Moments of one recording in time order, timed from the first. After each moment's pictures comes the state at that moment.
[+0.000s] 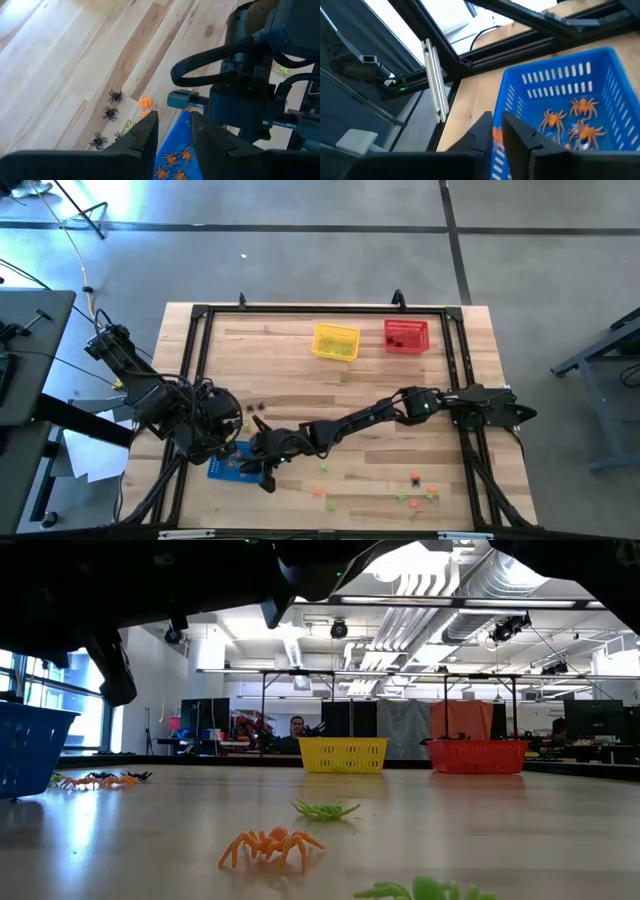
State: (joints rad) left arm -0.75 1.26 1.32 -1.34 -0.53 -1.17; right arm 0.27 2.58 2.08 0.20 -0.13 0.46
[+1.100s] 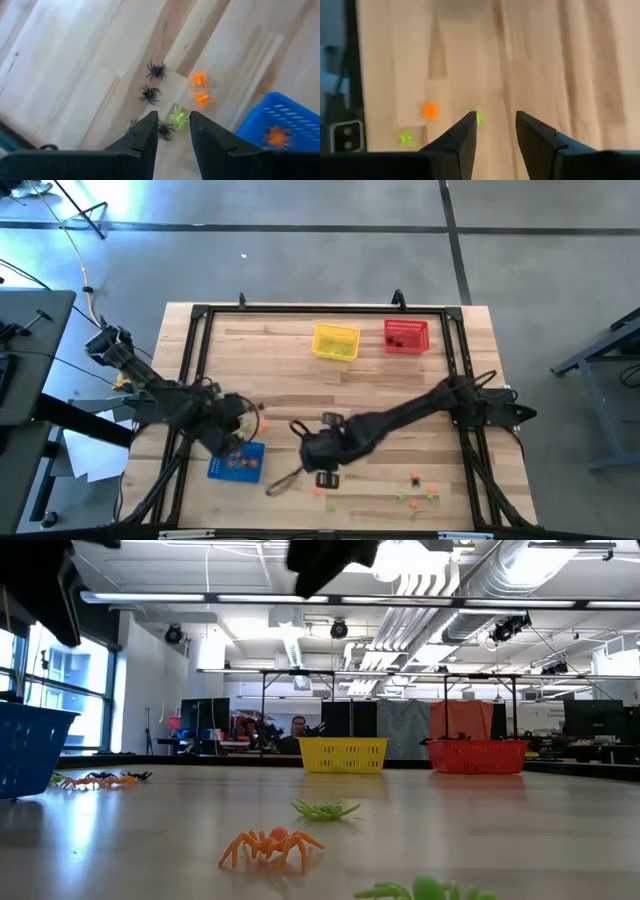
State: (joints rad) left arm -0.65 1.26 0.96 -1.21 -0.49 -1.11; right arm 0.42 2.16 2.09 -1.11 0.16 0.47
